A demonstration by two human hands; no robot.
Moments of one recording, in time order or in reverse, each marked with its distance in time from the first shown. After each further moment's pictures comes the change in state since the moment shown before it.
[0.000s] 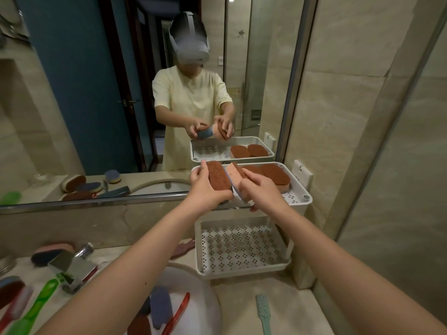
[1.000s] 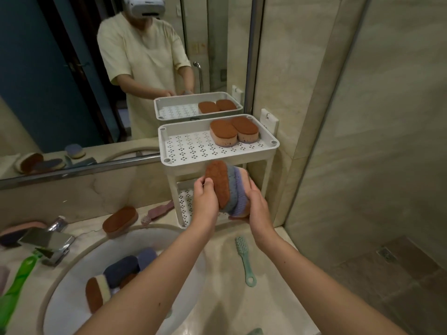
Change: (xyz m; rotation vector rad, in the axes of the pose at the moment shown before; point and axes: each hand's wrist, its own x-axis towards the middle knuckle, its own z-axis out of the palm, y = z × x) left_hand -0.093 -0.042 0.099 -0.552 0.129 -0.232; right_hand -0.124 0.093 0.026 0.504 0.227 0.152
